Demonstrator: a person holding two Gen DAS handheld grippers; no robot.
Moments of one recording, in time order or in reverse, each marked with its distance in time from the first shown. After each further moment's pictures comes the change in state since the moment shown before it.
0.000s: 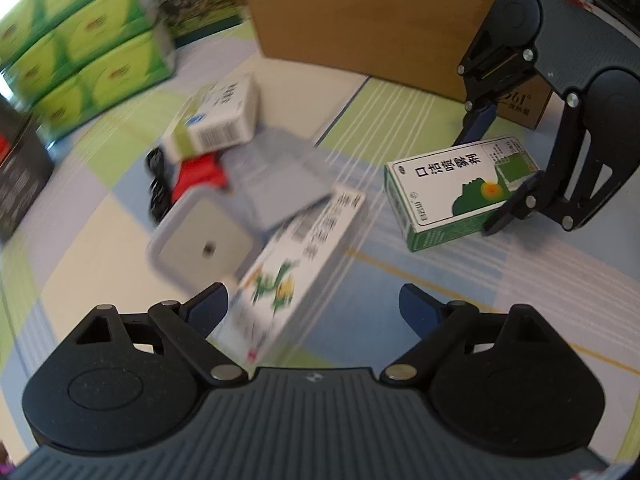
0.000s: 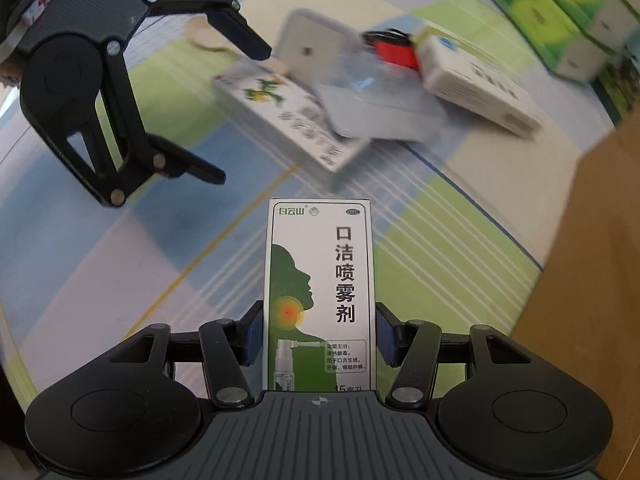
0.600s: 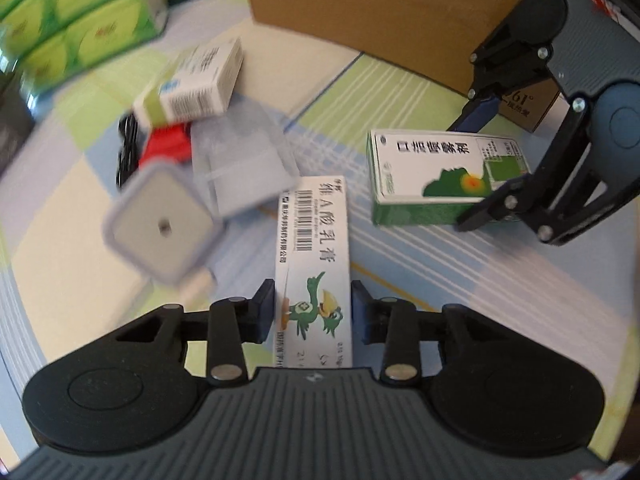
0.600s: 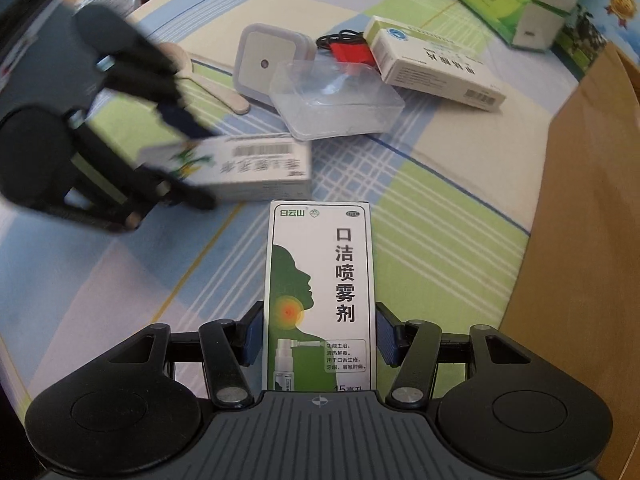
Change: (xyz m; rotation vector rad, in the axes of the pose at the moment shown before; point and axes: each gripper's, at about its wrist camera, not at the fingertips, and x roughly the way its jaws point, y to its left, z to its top) left arm 0.006 -0.017 0.004 -0.152 0.126 -0.034; right arm -0.011 -0.003 -0.023 0.147 -0.054 -0.013
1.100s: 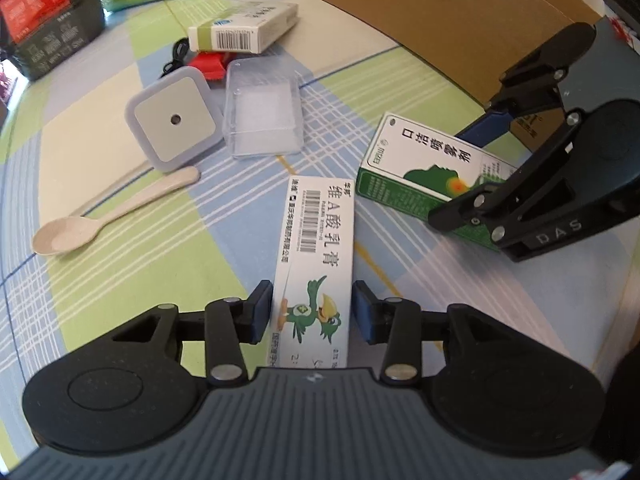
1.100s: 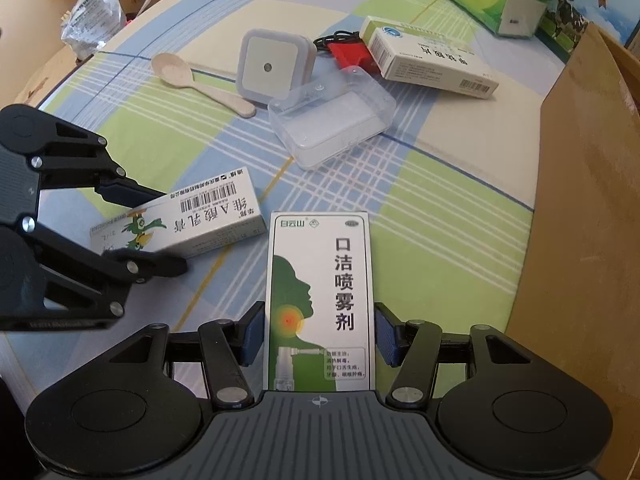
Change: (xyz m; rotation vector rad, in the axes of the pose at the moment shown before) left arm -0.017 -0.039 -0.029 -0.288 -0.003 0.096; right arm -0.004 0.011 -0.004 0.069 -0.018 -0.002
